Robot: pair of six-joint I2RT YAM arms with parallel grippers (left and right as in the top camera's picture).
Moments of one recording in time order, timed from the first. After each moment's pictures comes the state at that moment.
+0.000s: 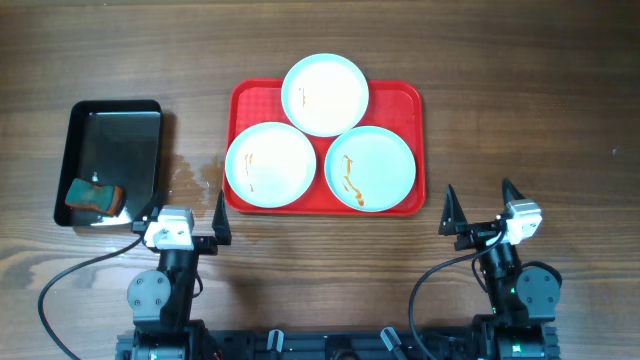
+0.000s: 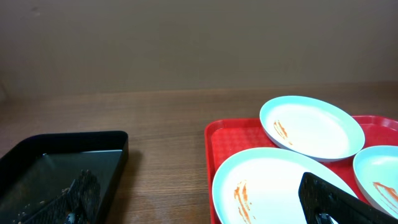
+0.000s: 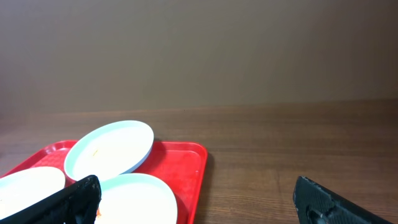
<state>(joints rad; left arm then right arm) 0.02 0.01 0.02 -0.07 0.07 0.02 -0.01 0.01 0.01 0.01 -0.15 0.11</state>
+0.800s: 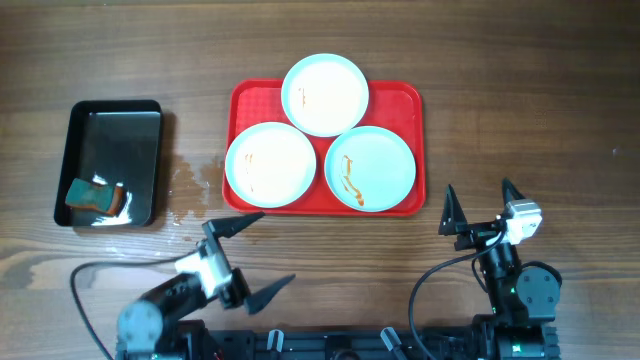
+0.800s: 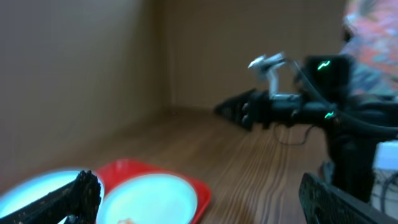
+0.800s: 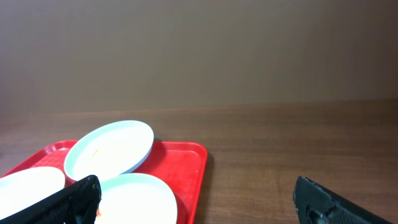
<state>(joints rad) 0.01 0.01 0.01 0.40 1.12 -0.31 -0.01 0.01 0.01 0.01 -0.15 0.11</state>
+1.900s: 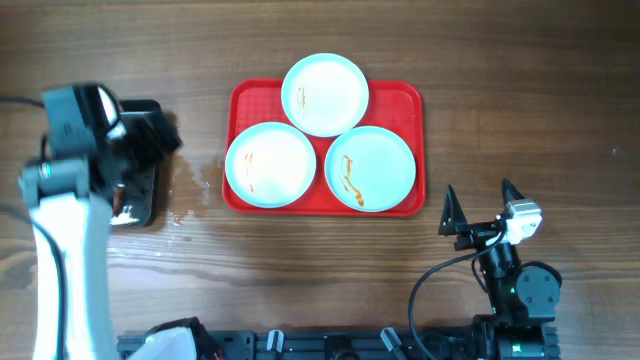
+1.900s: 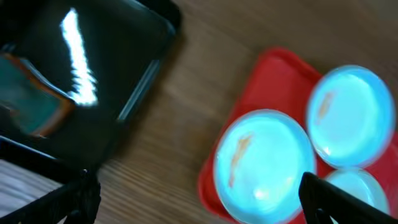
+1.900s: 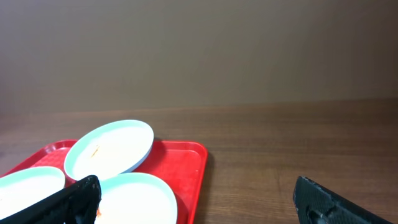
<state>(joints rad) 0.21 1.30 1.25 -0.97 0.06 -0.38 -0.01 0.02 0.01 0.00 -0.15 0.11</state>
